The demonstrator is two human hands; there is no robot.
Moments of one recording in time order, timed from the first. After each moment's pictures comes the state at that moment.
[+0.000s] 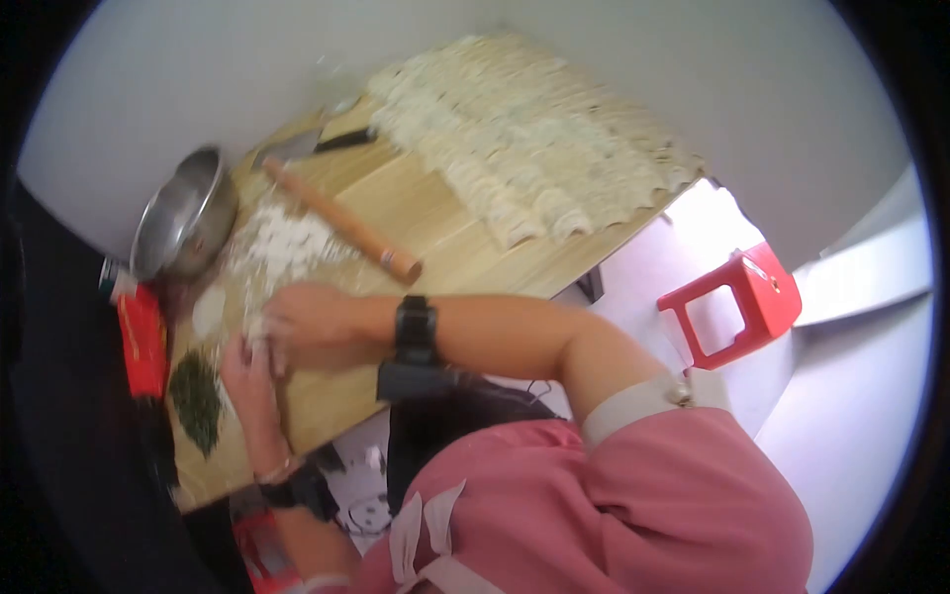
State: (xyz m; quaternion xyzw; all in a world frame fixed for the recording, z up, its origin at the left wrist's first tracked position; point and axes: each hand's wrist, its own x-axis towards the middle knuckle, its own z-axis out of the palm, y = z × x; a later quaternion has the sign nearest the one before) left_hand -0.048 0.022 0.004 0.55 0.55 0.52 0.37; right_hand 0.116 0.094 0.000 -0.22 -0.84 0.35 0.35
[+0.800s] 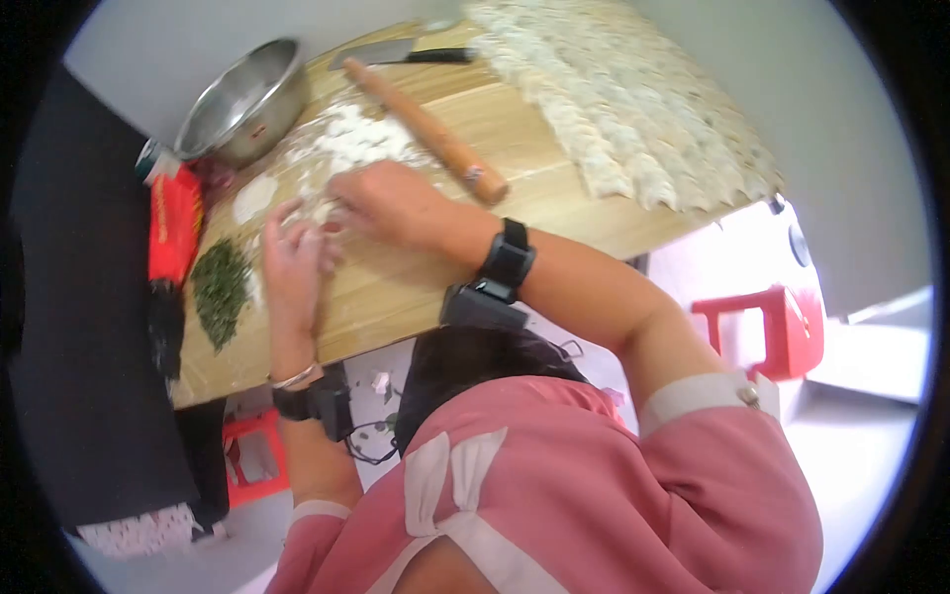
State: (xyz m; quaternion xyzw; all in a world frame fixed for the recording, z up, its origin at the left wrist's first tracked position) left_hand -0.043 0.020 0.009 0.51 0.53 0.54 0.41; right_hand 0.121 0.093 0.008 -0.25 -0.88 0.18 0.36
